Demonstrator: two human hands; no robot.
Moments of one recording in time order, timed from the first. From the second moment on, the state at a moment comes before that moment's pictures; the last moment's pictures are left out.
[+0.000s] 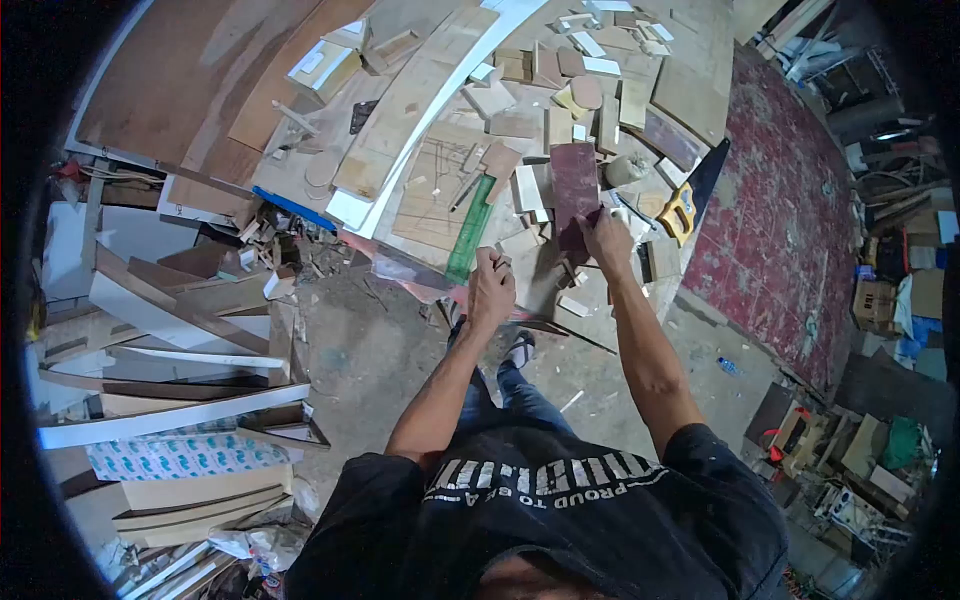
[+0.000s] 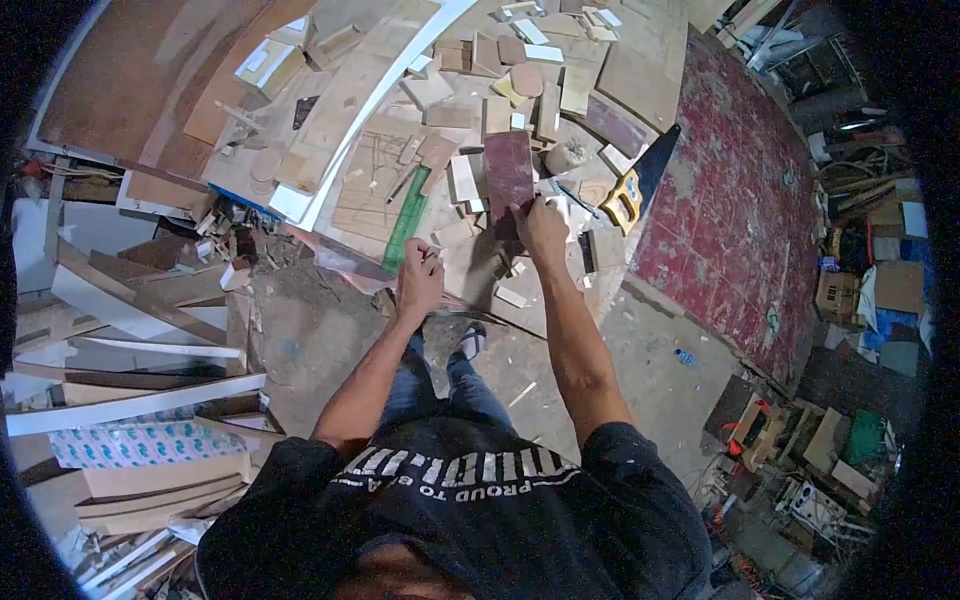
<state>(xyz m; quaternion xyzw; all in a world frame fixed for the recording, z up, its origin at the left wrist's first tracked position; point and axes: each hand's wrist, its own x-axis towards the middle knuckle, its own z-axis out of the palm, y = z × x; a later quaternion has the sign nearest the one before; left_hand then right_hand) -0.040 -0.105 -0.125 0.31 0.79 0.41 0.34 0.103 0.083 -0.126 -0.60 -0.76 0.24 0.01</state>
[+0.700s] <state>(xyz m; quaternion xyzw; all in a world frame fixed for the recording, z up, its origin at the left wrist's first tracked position) -0.129 -0.052 0.018 0.64 0.56 0.38 0.36 0.033 -0.010 0.023 -0.39 -0.84 0.25 0.28</state>
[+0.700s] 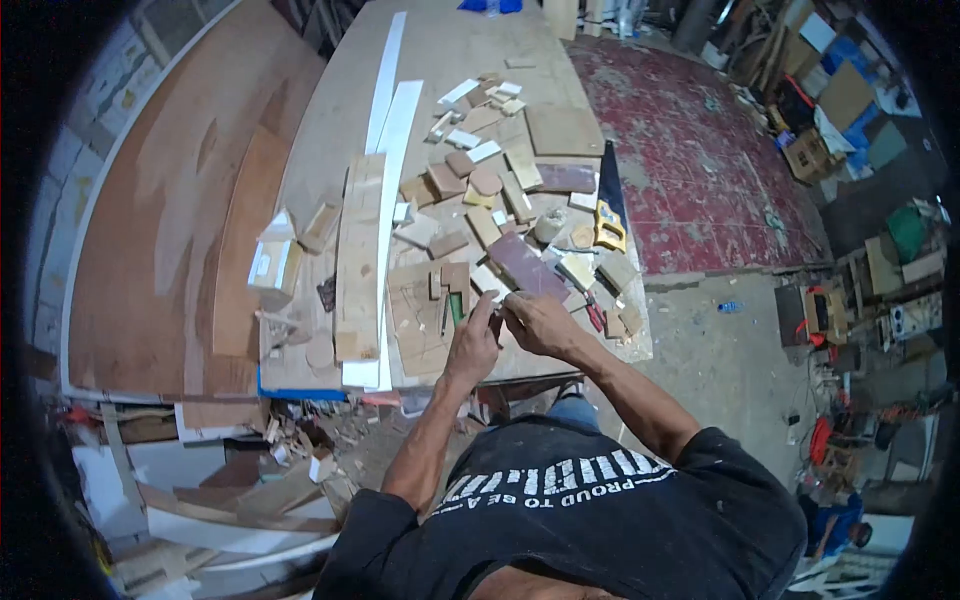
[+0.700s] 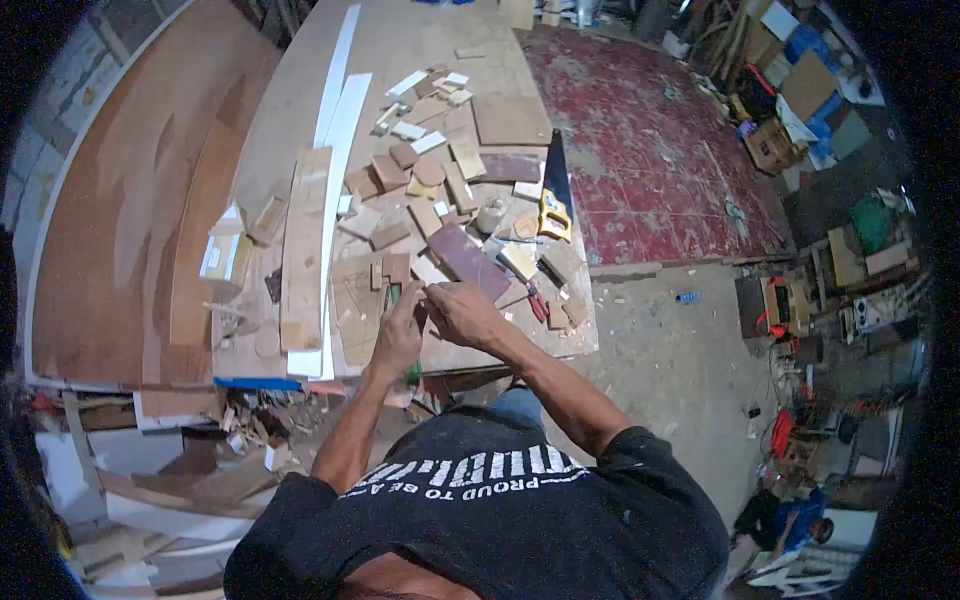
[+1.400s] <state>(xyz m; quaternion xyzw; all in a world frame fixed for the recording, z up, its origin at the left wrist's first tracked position) -0.059 0.014 0.009 0.77 0.46 0.31 0.31 0.122 0.037 0.019 -0.41 -0.84 0.26 0.25</state>
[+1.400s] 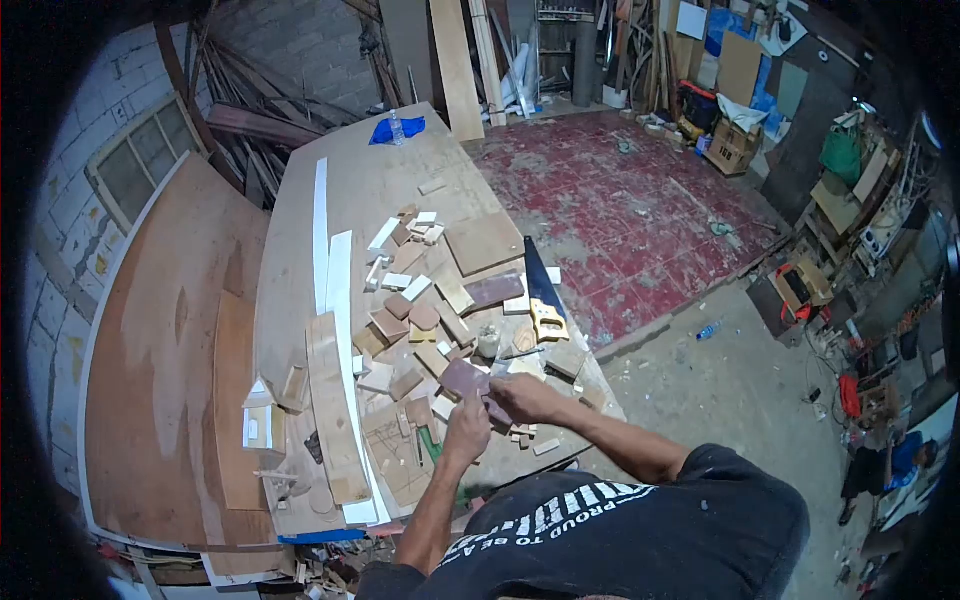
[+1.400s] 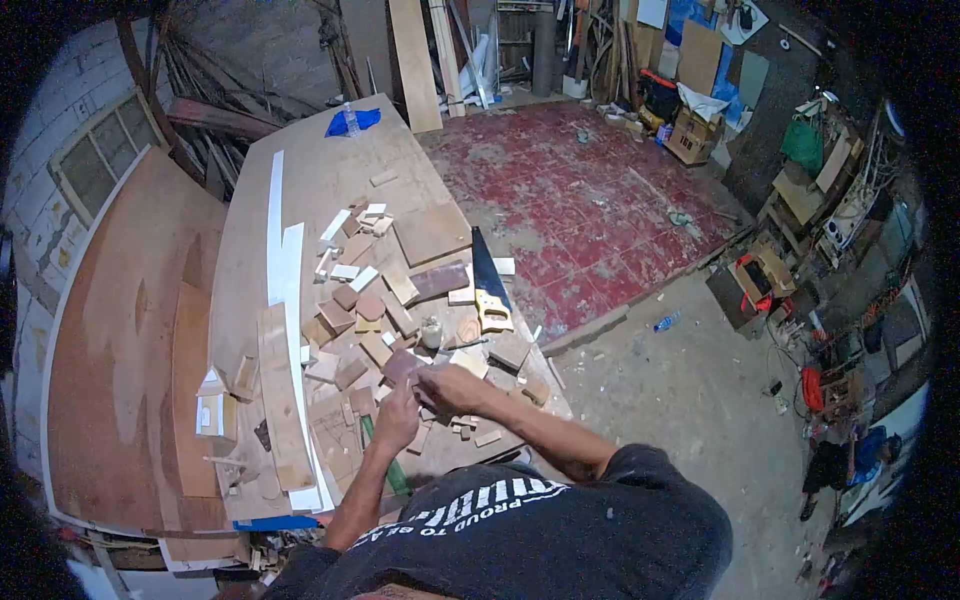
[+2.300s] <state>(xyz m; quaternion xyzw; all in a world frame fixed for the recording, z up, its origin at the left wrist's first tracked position) -0.066 0.004 0.009 0.62 0.48 0.45 0.43 0.102 0.033 0.009 -0.42 -0.82 0.30 0.26</state>
